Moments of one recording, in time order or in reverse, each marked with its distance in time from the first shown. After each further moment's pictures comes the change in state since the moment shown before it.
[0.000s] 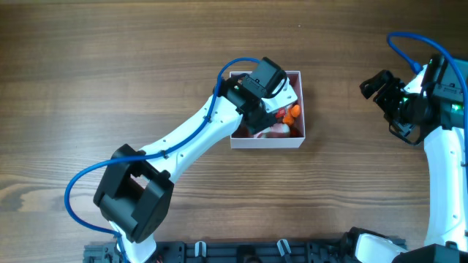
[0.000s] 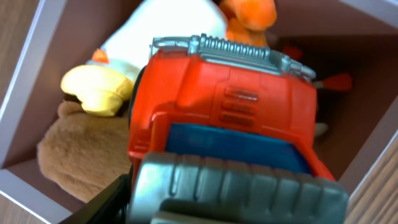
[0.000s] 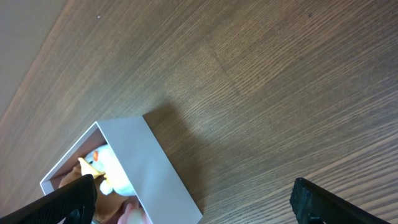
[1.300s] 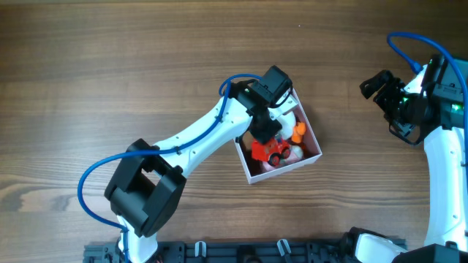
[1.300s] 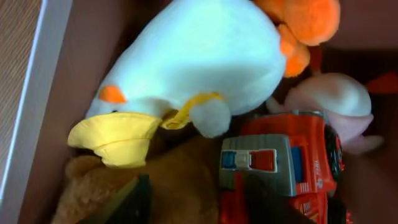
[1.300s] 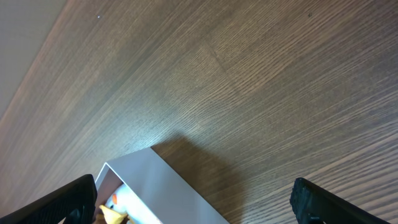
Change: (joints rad) left arm -0.037 0.060 0.018 -0.084 0.087 -0.261; right arm 0.000 0.000 0.000 0.000 0.000 0.000
